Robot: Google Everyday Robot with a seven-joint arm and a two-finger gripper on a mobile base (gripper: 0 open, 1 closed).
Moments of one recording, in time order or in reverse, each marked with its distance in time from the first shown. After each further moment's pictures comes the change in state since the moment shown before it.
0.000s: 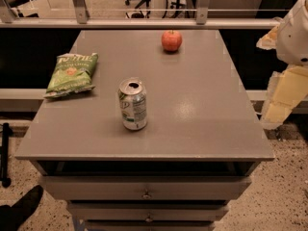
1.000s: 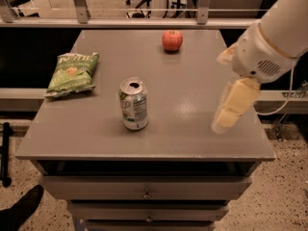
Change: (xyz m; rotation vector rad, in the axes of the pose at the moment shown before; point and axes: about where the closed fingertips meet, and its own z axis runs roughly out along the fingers) arm -0.062 0.010 0.050 -0.096 -0.201 0.027
